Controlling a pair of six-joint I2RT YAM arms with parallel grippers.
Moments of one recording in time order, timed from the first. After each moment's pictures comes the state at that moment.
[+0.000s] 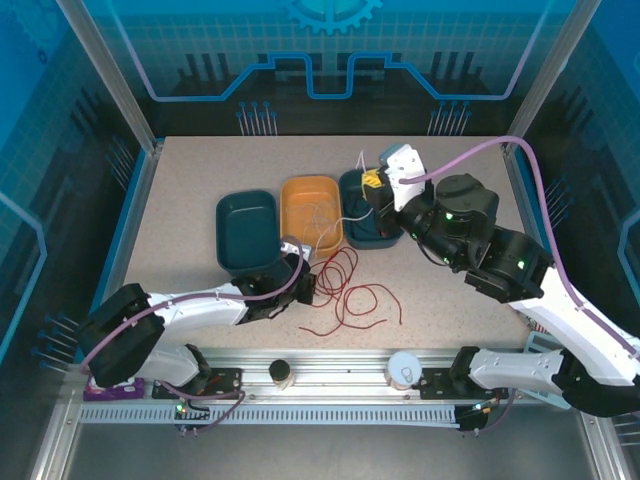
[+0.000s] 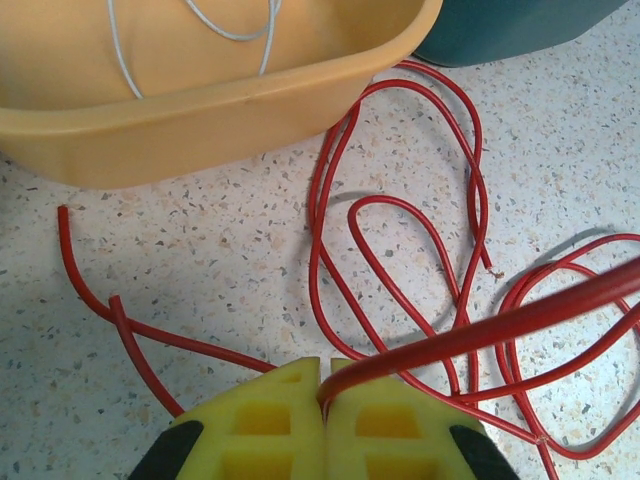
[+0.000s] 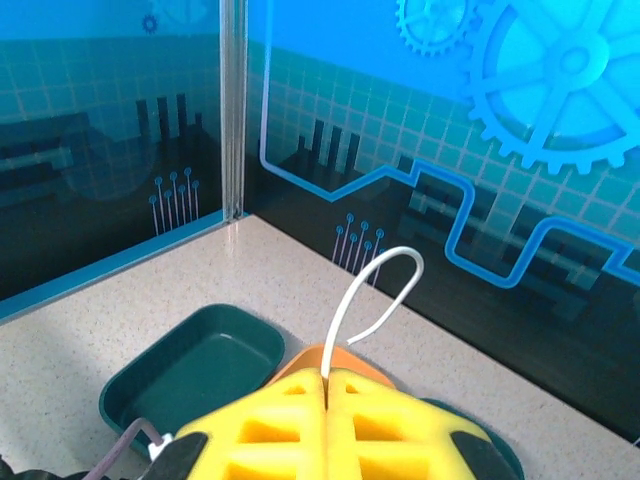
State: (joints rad) left arm -0.84 1.38 0.59 -0.01 -0.20 -0.59; right arm 0.96 1.08 1.53 -0.60 0.34 -0.09
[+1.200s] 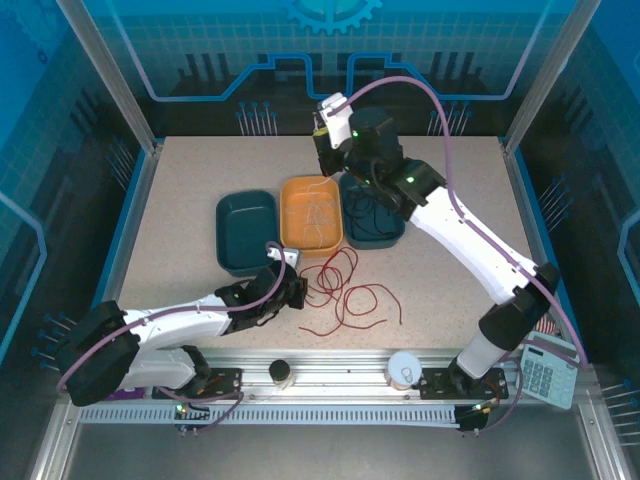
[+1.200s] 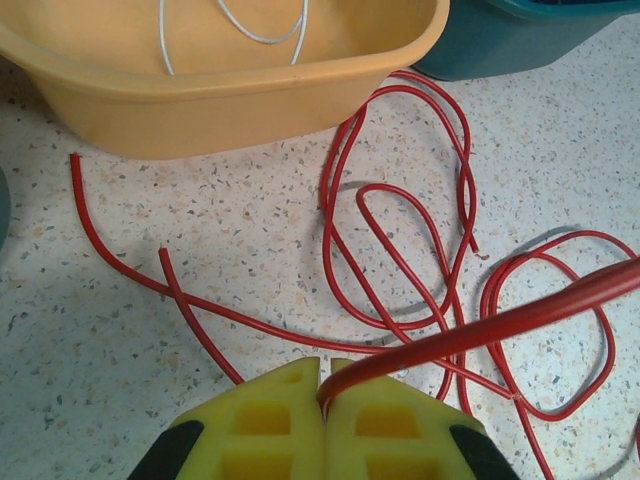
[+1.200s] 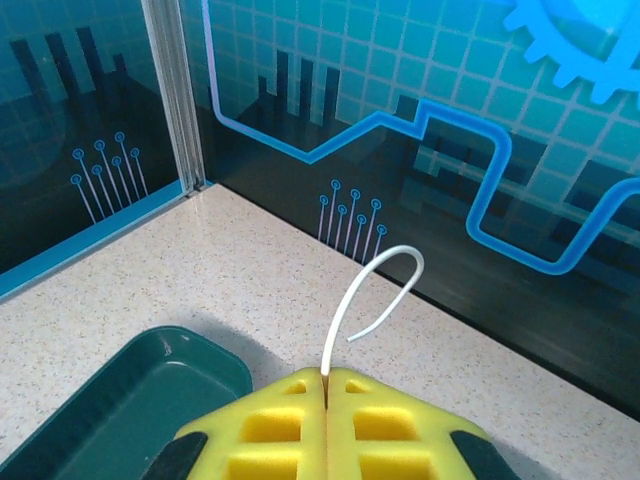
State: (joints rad) left arm -0.84 1.23 0.49 0.00 -0.20 -0.64; right arm 0.70 1.65 1.80 -0.43 0.13 -0.05
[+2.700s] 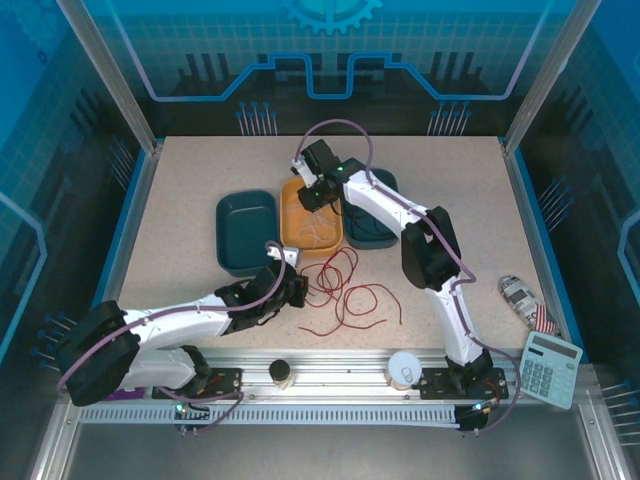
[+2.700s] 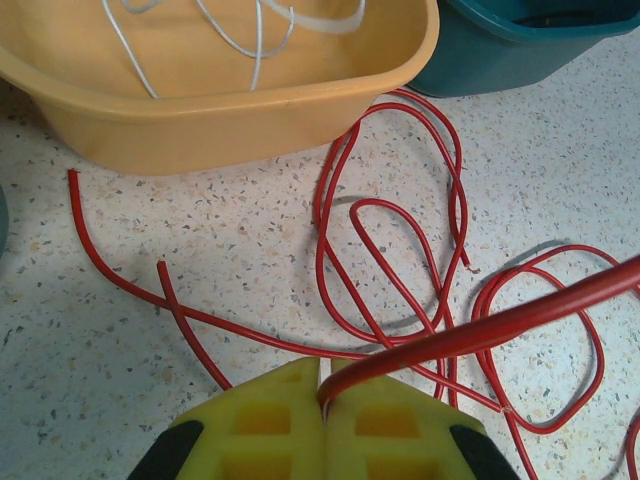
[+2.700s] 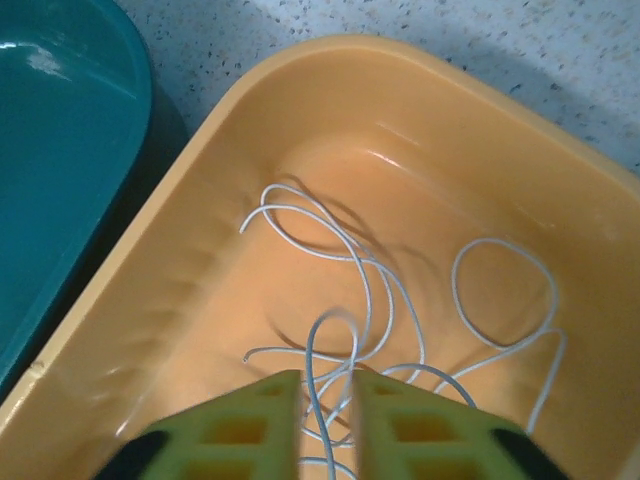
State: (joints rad) left arm -0.84 1.23 0.49 0.03 -0.21 -0.64; right arm 0.62 2.30 2.08 -0.77 -0.05 0.01
